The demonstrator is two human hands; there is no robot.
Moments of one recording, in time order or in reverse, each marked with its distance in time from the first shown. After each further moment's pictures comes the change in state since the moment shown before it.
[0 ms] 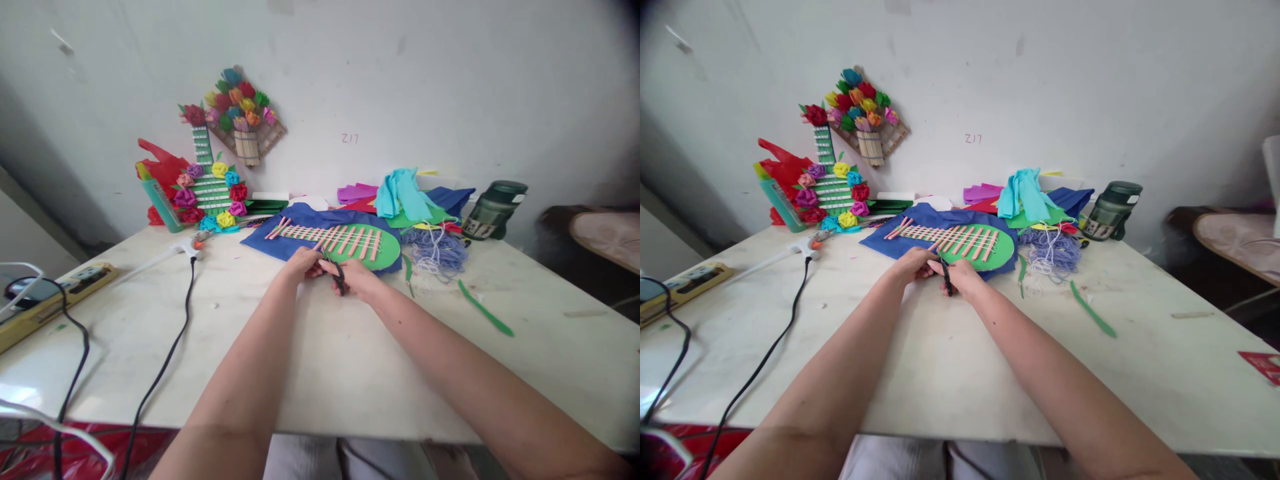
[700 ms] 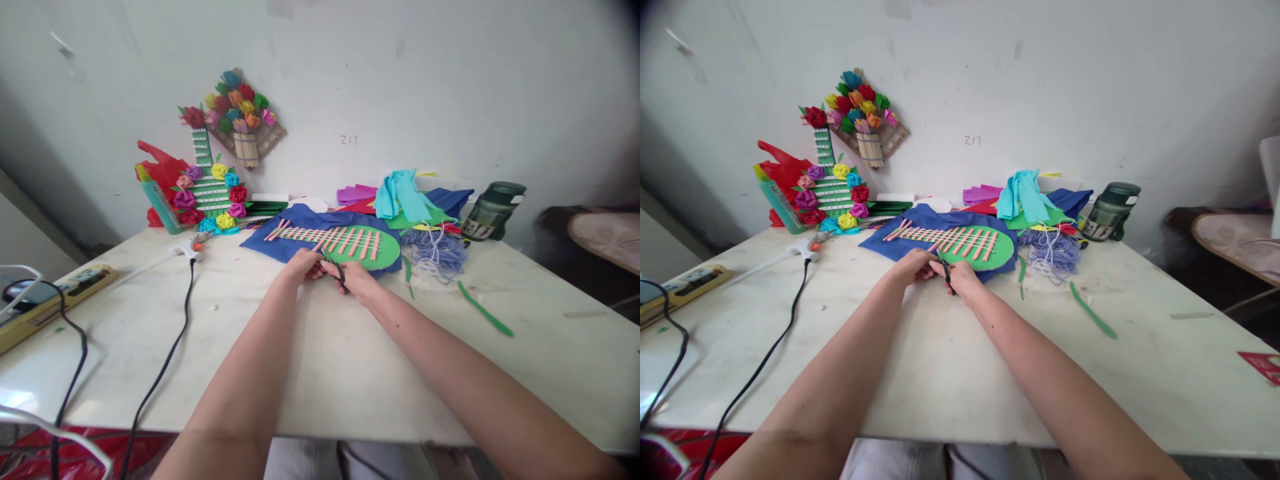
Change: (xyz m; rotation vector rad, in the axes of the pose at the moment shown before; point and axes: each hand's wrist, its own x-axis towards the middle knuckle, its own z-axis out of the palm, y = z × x) left_hand 0.001 0.000 0.001 -0.012 -0.026 -0.020; right_hand 0.013 0.012 0.001 -0.054 0.066 -0.108
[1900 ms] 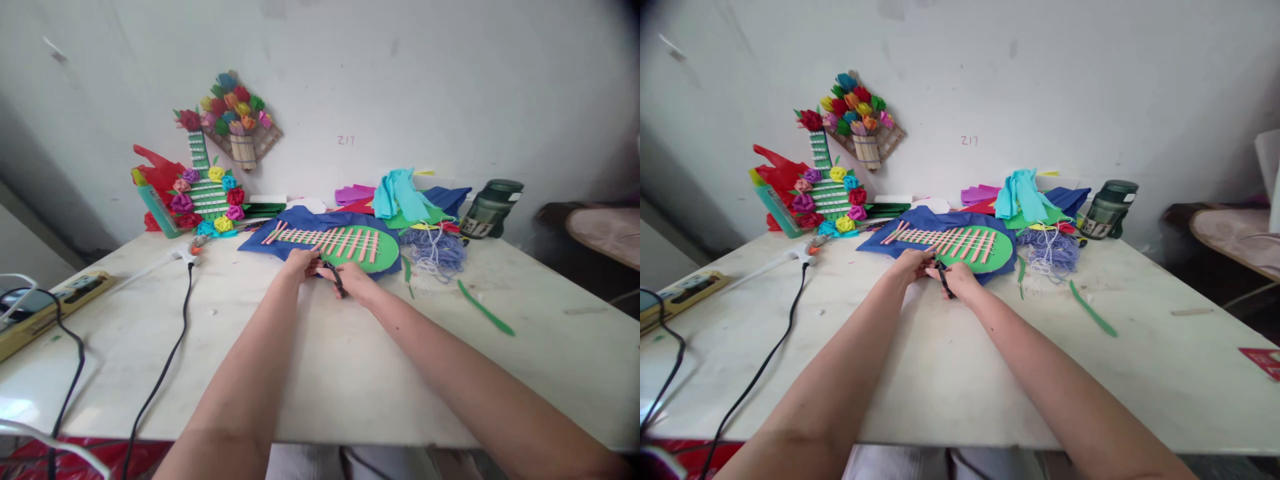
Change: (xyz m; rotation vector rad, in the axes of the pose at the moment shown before) left_hand 0.005 0.005 0.002 -0.316 0.120 -0.055; right_hand -0.003 -0.004 0.000 -0.036 -0.061 0.045
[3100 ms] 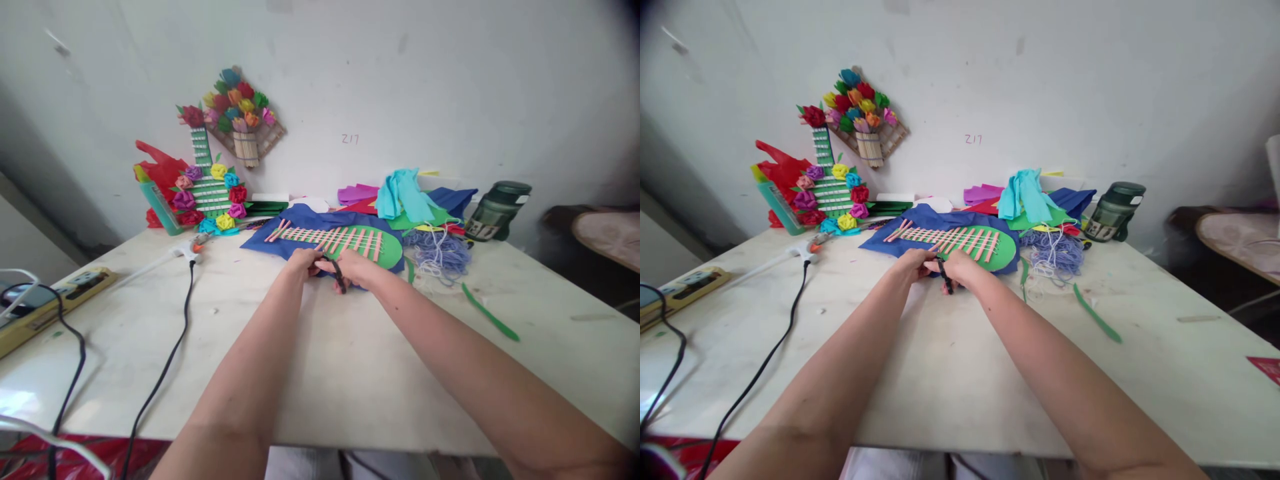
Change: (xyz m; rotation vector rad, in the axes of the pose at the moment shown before) left_hand 0.004 0.003 0.003 0.024 0.067 -0.052; right_hand -0.002 -0.042 -0.006 -0.226 -0.088 0.124
